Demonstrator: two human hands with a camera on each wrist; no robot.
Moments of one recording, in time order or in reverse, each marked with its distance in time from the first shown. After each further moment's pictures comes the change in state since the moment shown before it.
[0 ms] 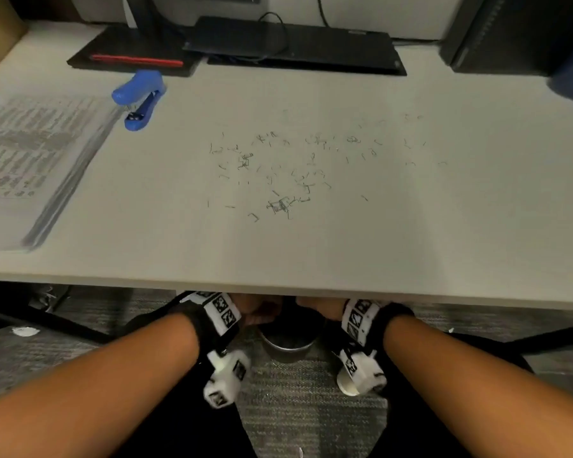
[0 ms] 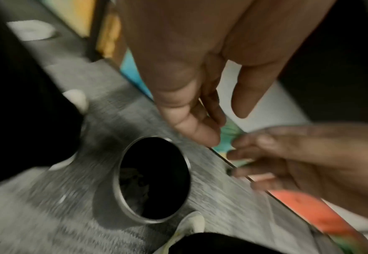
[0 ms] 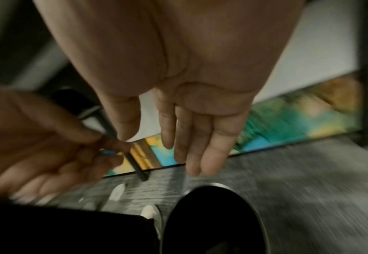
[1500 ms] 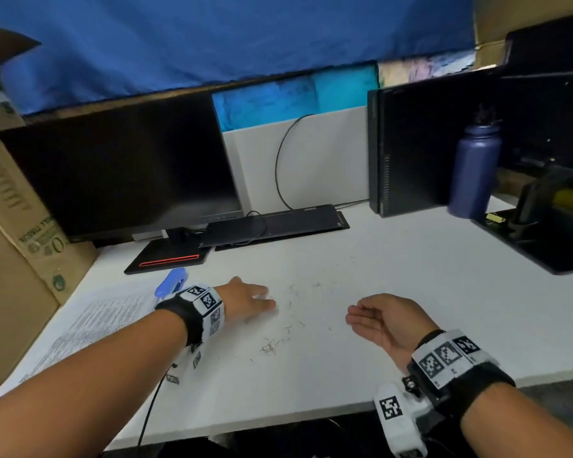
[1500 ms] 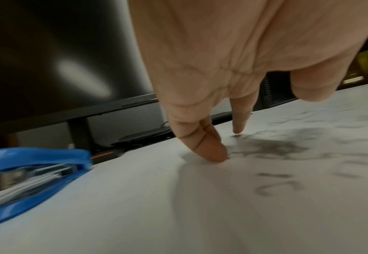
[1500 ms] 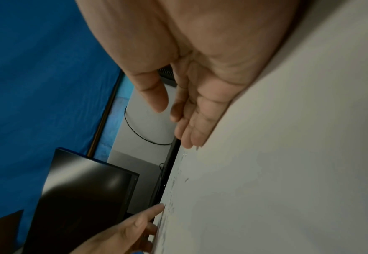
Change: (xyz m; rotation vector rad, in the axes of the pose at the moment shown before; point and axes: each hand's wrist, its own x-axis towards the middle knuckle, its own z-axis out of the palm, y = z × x) left_hand -0.087 0.228 -0.094 1.132 0.334 0.091; right_hand -0.134 -0.039 -0.171 1.538 0.535 -0.017
